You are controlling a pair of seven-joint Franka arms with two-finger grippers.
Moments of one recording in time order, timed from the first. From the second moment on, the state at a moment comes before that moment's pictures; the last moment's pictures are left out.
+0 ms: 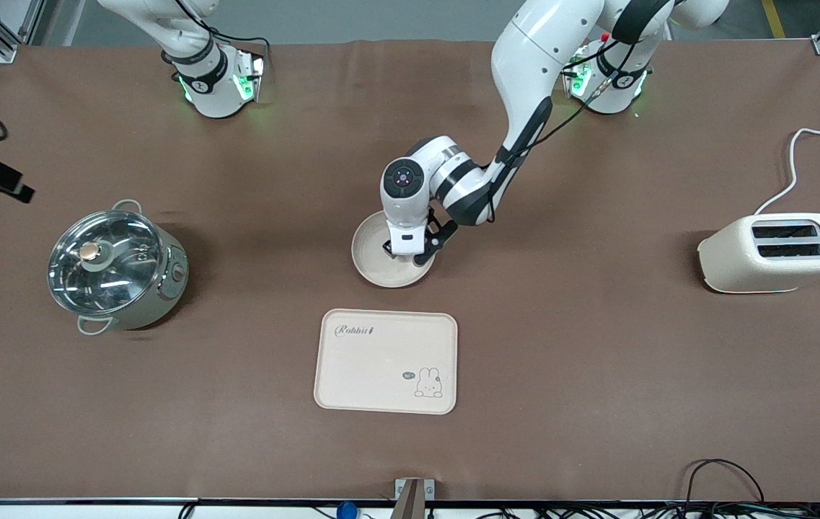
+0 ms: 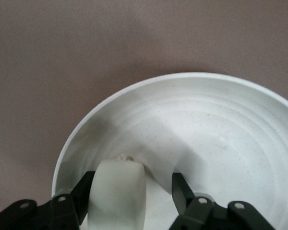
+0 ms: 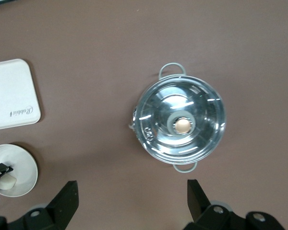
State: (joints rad) left arm -0.80 0.80 -0.10 -1.54 0.01 2.30 -1.69; right arm -0.10 0.05 -0.01 -1.42 0.04 1.45 0.11
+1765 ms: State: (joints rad) left arm -0.18 0.78 -0.06 -1.52 0.25 2.14 -1.22; right arm -0.08 0.04 0.01 -1.37 0.00 1.35 0.07
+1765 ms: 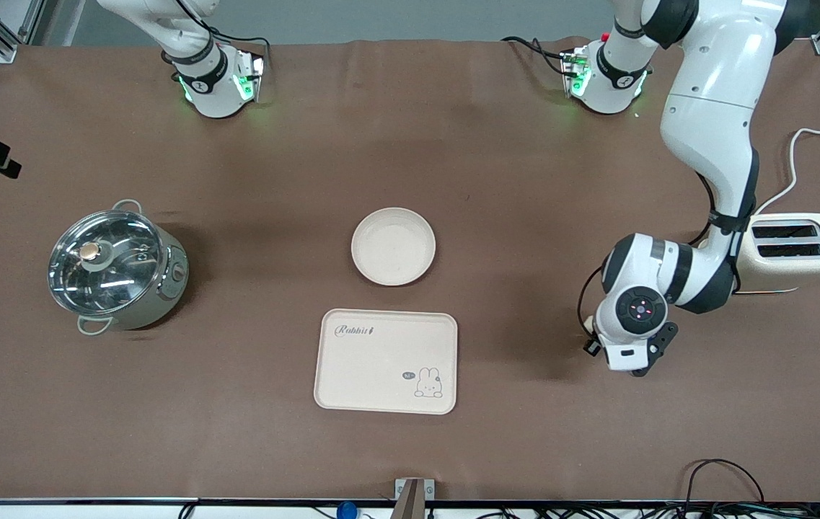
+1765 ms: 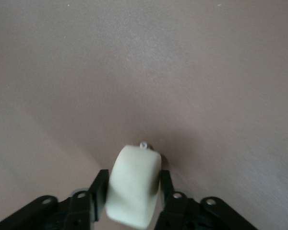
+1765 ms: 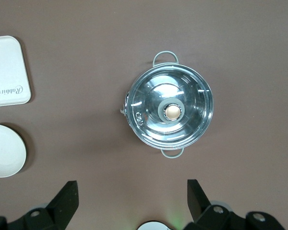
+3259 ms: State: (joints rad) left arm -0.17 0.16 -0.08 -1.47 0.19 1.64 -0.37; right arm -0.07 0.04 0.02 -1.37 -0.01 1.34 0.07
